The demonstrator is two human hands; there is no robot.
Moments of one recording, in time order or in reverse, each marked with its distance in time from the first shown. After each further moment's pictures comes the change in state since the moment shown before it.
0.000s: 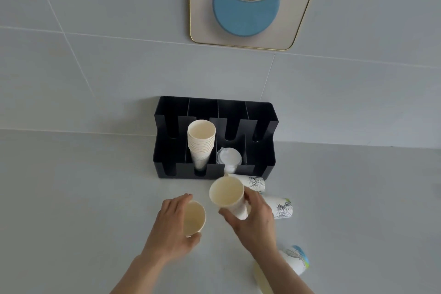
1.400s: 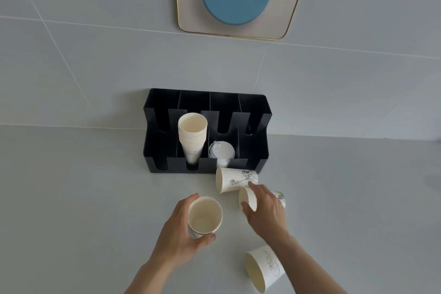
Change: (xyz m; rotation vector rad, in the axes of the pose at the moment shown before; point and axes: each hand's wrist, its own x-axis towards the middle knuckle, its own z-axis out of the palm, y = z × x) left_hand -0.011 0.031 0.029 -0.364 0.000 -0.087; right_hand 0.025 0.046 -0.028 -0.386 -0.215 0.021
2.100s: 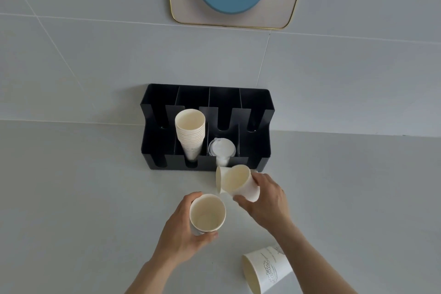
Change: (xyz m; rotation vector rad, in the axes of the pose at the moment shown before) left_hand 0.009 0.011 0.018 0.029 0.025 -0.012; right_hand 0.031 0.018 -0.009 0.117 0.026 -0.055
